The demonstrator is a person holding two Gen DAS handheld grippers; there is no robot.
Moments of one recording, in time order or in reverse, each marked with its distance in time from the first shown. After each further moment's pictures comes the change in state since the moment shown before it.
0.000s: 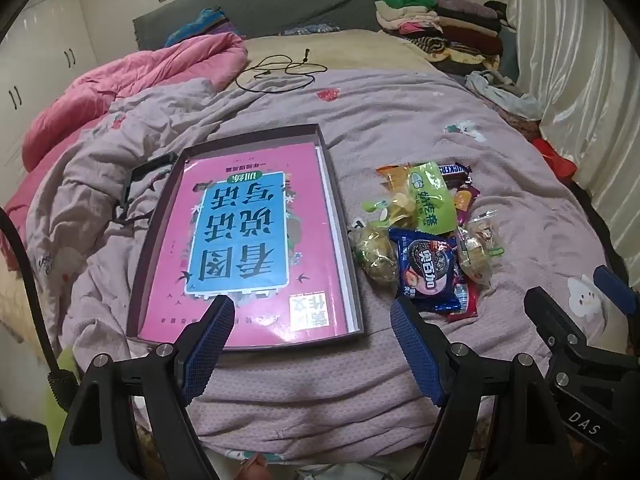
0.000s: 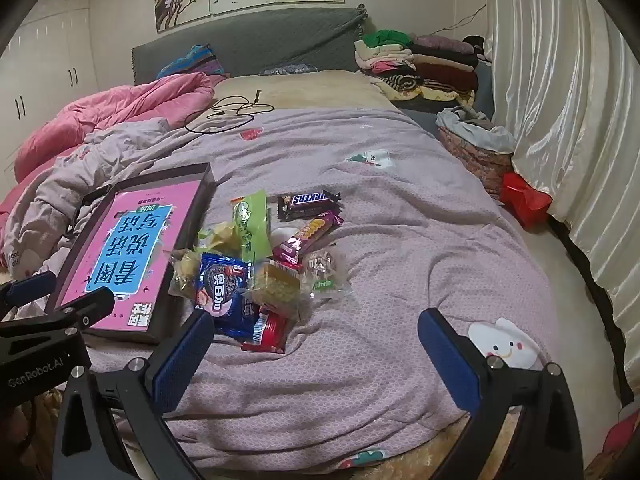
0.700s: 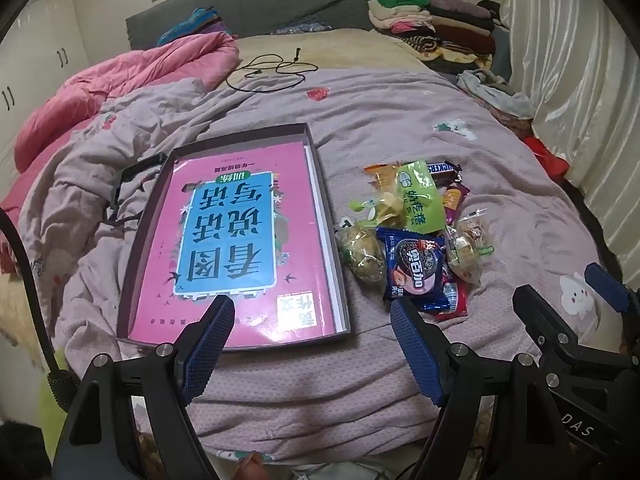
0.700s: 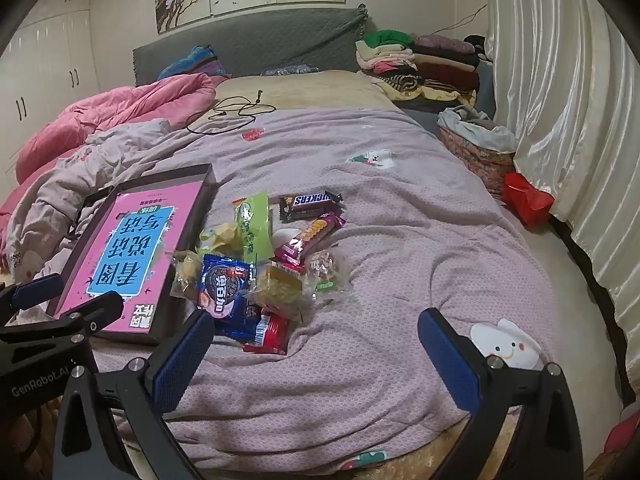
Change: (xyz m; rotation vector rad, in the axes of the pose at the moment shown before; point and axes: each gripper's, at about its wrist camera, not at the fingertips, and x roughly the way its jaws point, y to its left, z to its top) left arm 0.001 -0.005 -0.001 0.010 0.000 -0.032; right arm 0.000 -0.002 -0.001 0.005 0.003 0.004
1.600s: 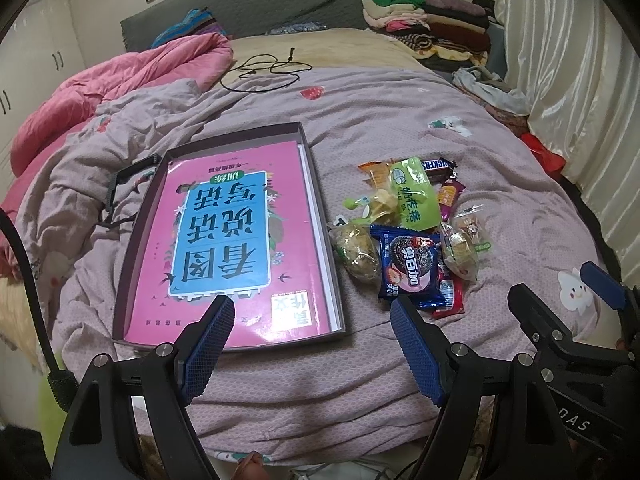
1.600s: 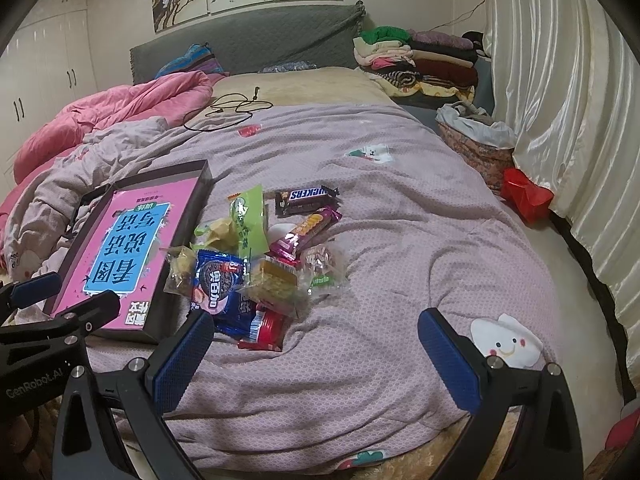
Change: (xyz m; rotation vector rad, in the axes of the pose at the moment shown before) left arm 0.003 -0.003 -0.001 0.014 0.003 -0.011; right arm 0.005 -0.003 -0.004 0.006 0.008 0.005
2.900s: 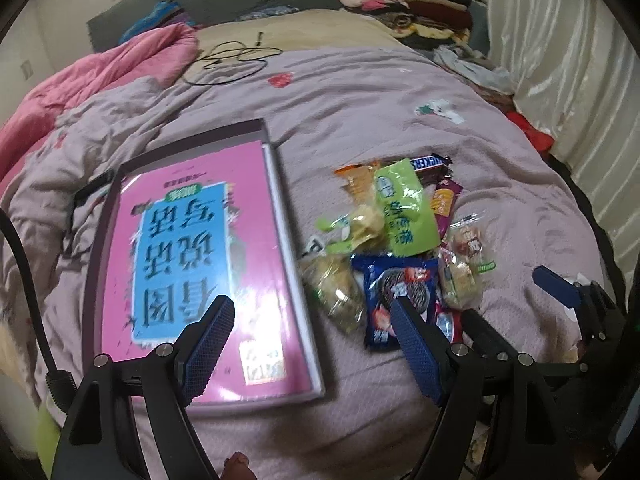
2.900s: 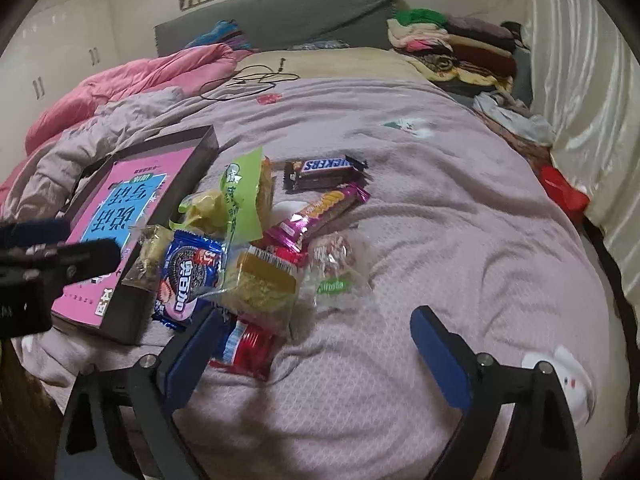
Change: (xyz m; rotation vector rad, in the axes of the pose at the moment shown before) left arm 0.053 -0.017 0.042 0.080 0.080 -0.067; right arm 0.076 -0.006 0.003 -0.082 0.065 0.110
